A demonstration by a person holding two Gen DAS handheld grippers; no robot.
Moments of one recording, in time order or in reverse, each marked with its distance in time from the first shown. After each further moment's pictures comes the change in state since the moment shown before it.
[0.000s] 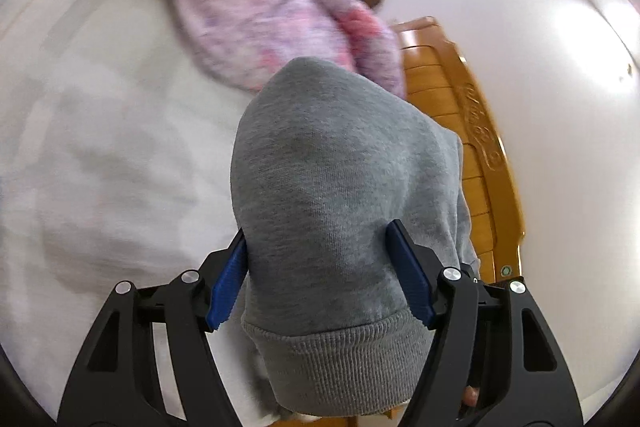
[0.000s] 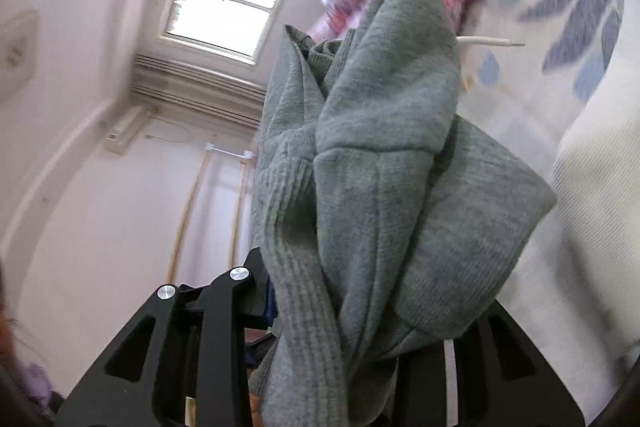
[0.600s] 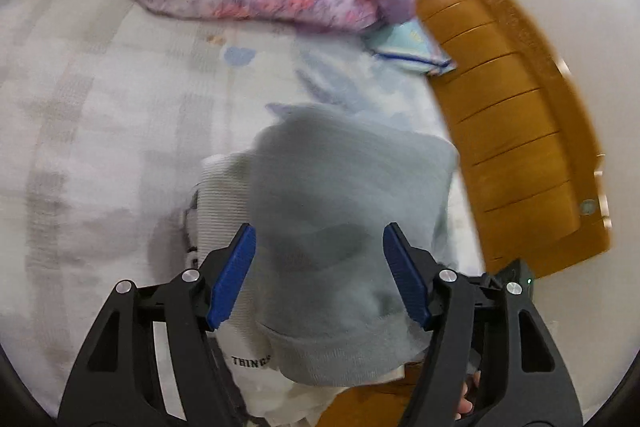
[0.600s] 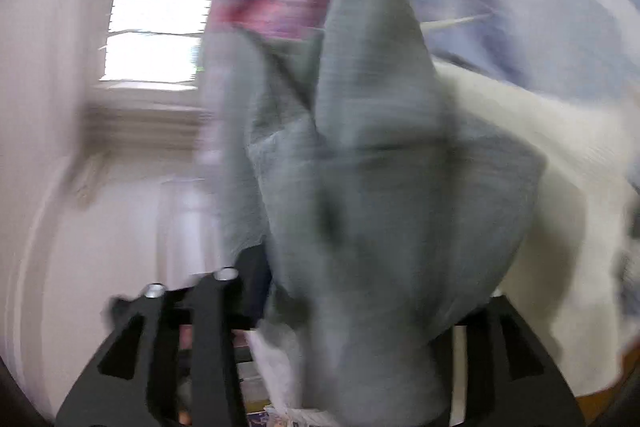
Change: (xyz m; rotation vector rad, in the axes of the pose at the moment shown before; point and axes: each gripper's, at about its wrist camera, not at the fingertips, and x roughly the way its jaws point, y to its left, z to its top) left arm 0.162 -0.092 -0.137 0.153 0.131 0.311; right arm -0.165 -0.210 0.026 0.344 0.045 -0.283
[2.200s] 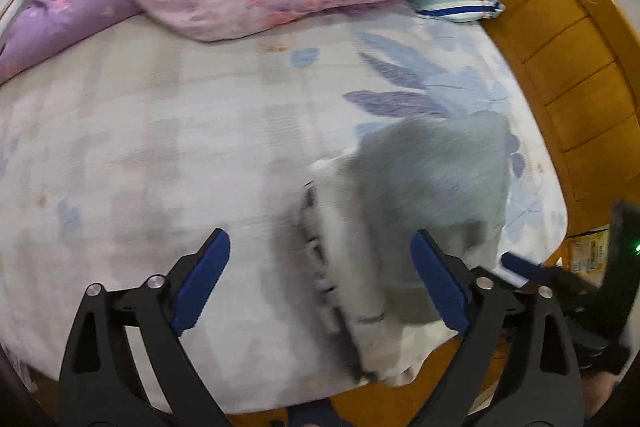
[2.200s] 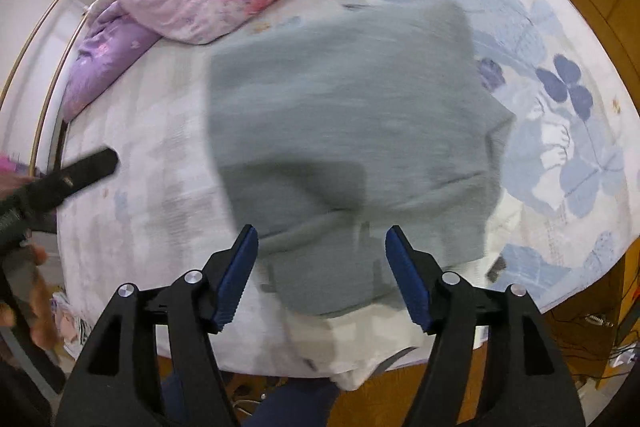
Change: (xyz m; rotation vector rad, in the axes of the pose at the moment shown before) left arm -0.055 0.004 0.021 0.209 0.134 0.344; right arm 0.077 0.168 -0.069 -0.710 0.172 -0.636
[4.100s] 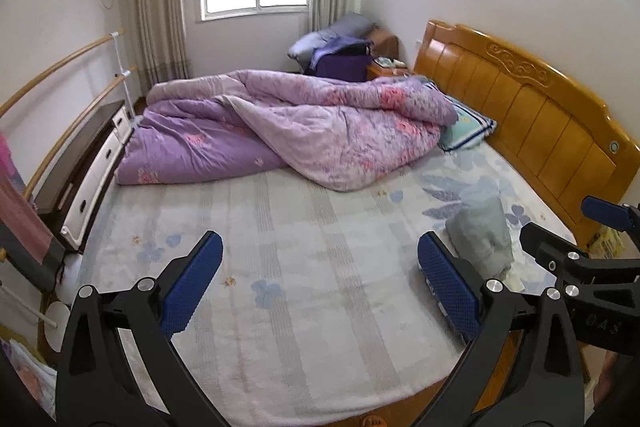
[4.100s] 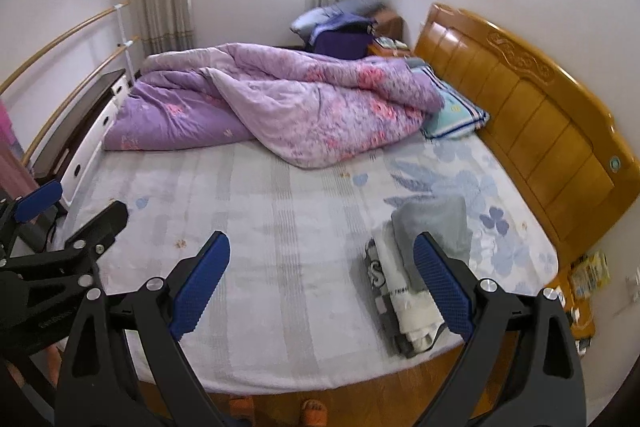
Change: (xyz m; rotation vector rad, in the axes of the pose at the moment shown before) left arm -0.415 0.206 -0.150 0.111 -0.575 0.135; right arm -0.255 0.376 -0.138 -0.207 -0.553 -0.259
